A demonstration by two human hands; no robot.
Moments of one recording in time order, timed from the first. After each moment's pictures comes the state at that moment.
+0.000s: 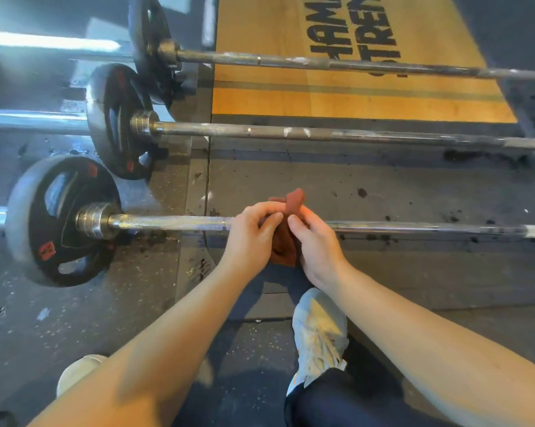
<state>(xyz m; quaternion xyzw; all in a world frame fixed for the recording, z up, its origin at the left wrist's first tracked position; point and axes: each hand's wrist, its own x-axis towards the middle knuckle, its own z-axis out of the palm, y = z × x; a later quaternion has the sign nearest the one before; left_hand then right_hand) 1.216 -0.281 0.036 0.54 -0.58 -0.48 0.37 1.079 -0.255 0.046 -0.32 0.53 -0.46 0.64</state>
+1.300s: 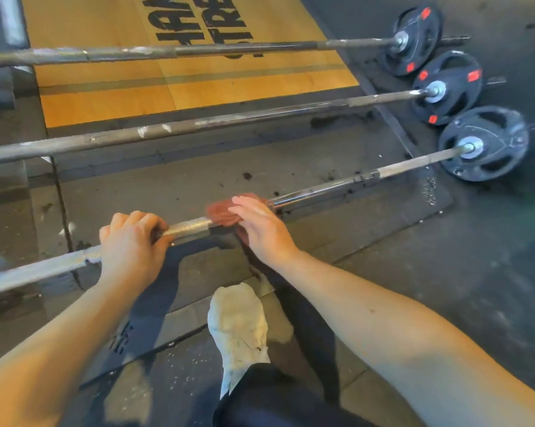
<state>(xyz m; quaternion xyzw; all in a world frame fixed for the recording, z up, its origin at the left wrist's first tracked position) 1.194 -0.308 0.004 0.56 -0.81 -0.14 0.11 0.944 -0.230 -0.006 -0.64 0.68 -0.29 0.20</state>
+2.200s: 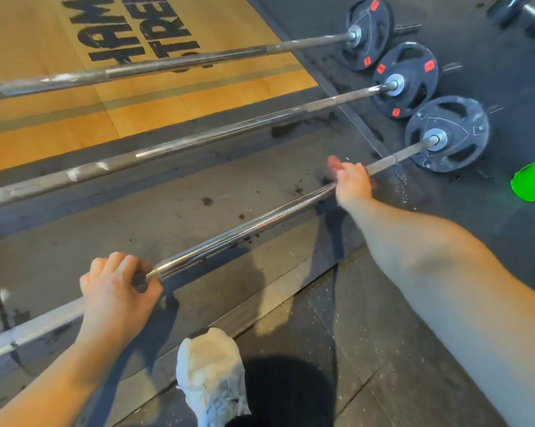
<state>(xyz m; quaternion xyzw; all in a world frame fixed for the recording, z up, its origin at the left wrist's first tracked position) 1.133 -0.309 -0.002 0.53 -0.81 -0.19 0.14 0.656 -0.250 0.025 -0.32 0.93 -0.15 0.08</state>
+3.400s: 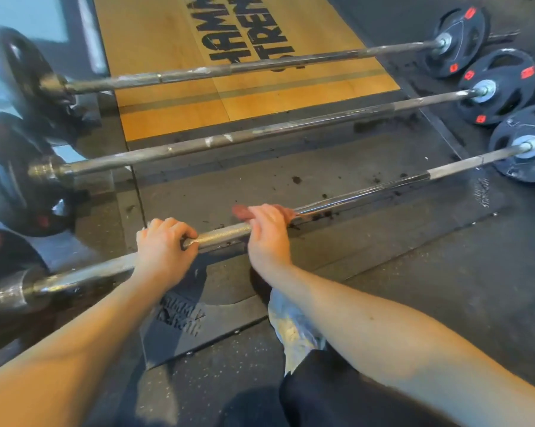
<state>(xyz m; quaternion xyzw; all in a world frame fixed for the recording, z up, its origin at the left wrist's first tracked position) 1.271 -0.331 0.014 0.55 -0.81 -0.16 0.06 1.075 -0.256 -0.002 -0.47 0.78 -0.35 0.21</state>
